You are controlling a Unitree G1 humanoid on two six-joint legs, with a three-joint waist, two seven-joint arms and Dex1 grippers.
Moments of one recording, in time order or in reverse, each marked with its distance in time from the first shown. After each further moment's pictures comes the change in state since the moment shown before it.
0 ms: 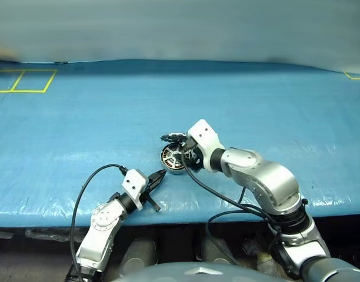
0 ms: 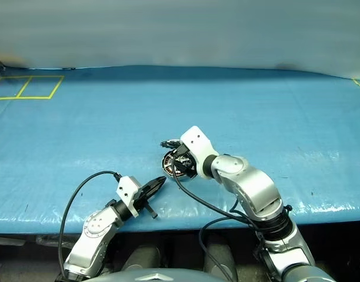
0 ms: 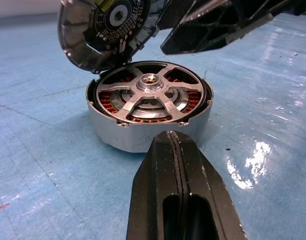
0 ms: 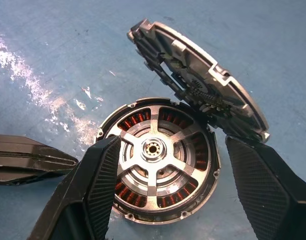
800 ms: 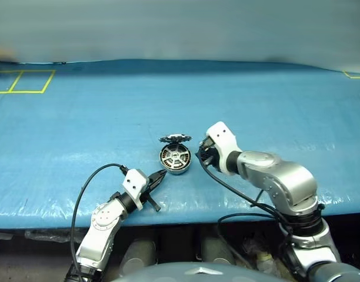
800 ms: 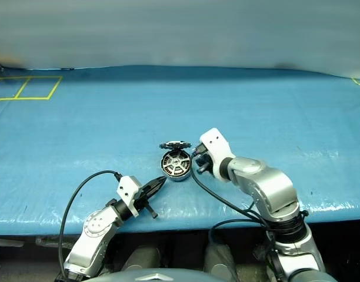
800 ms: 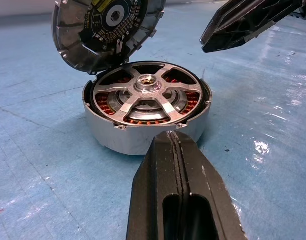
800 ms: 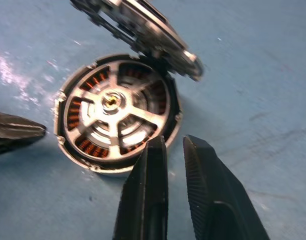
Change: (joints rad) left arm -0.006 0.005 -0.005 0.000 -0.001 0.003 0.000; right arm 0.048 -0.004 -0.106 0.008 0.047 0.075 0.000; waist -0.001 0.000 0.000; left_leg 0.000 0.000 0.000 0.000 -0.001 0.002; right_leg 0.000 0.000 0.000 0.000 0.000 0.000
